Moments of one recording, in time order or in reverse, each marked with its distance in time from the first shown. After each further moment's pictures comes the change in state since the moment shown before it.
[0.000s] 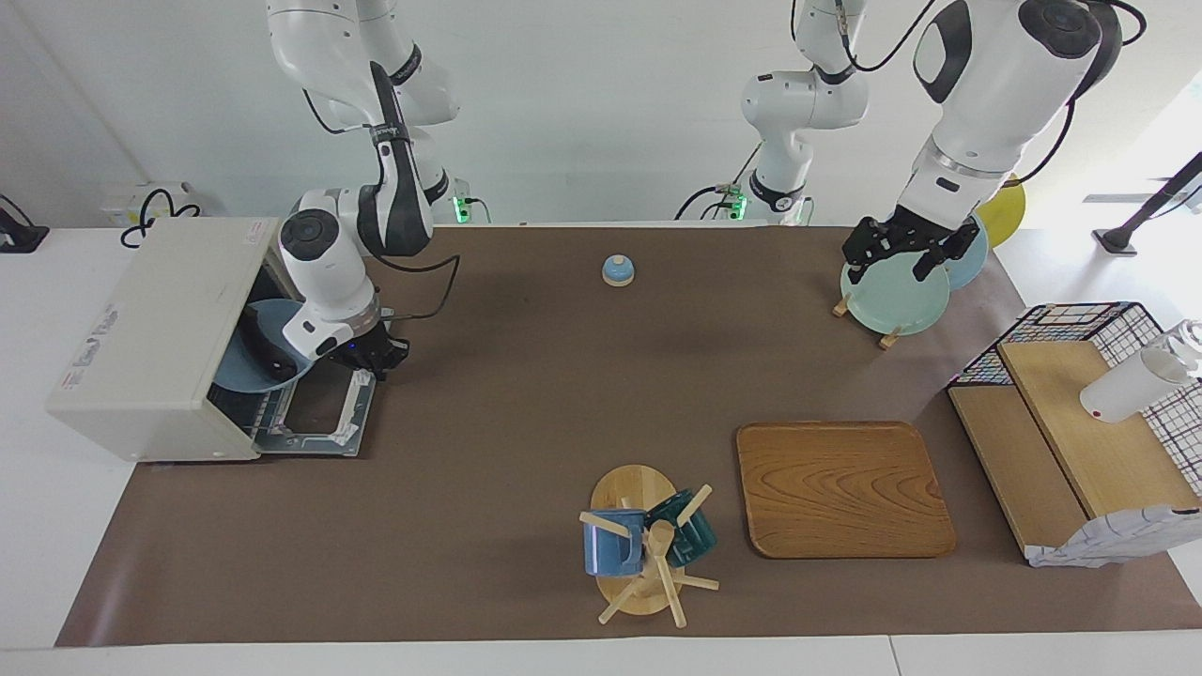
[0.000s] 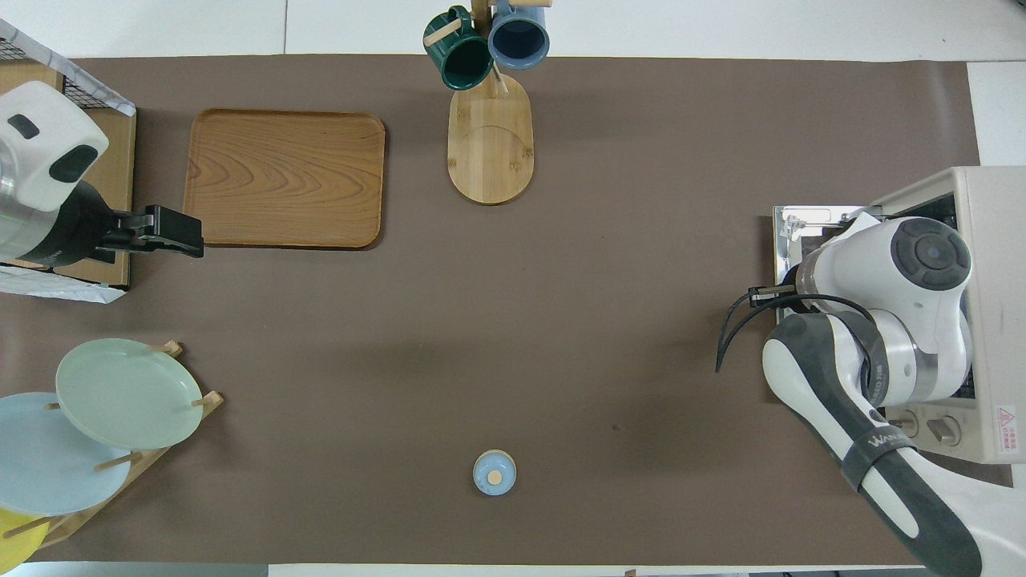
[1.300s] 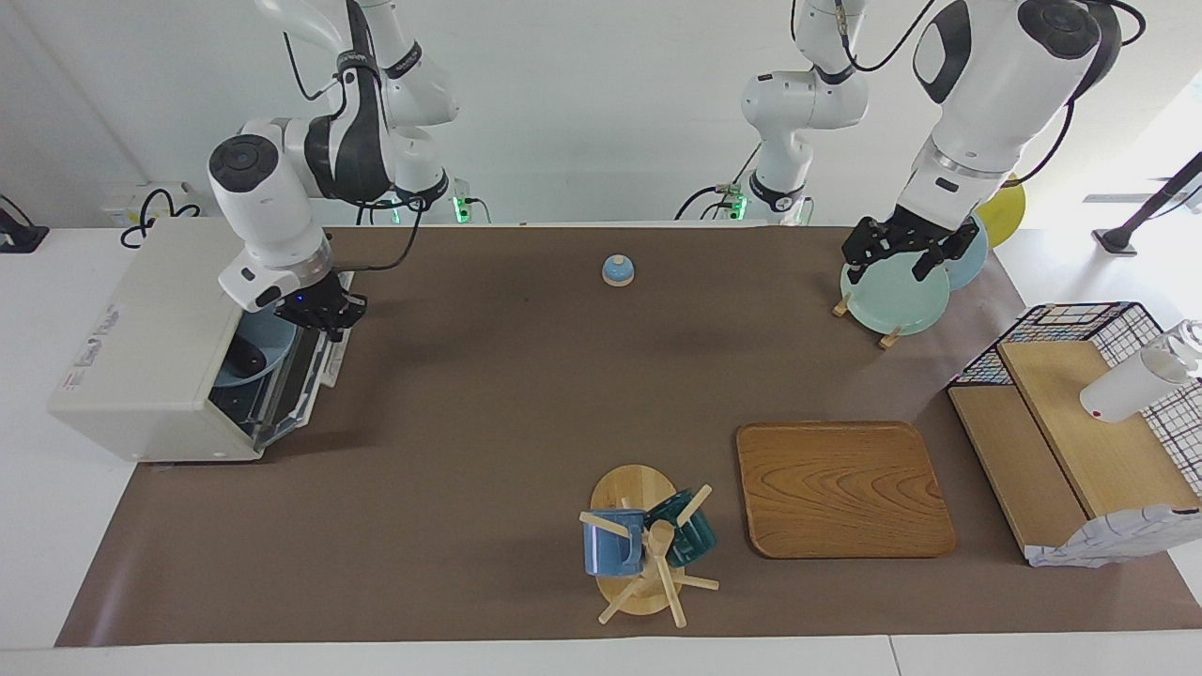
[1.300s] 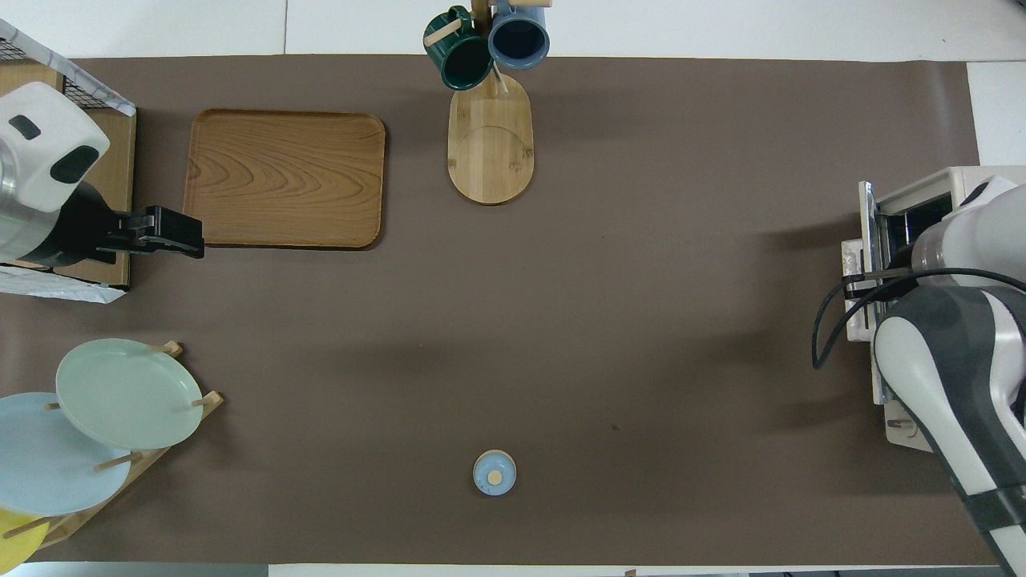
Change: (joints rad) left arm 0.000 0.000 0.000 -0.001 0.000 -0.001 0.000; right arm -0.017 -0.127 -0.011 0.108 -0.027 -0.253 -0.032
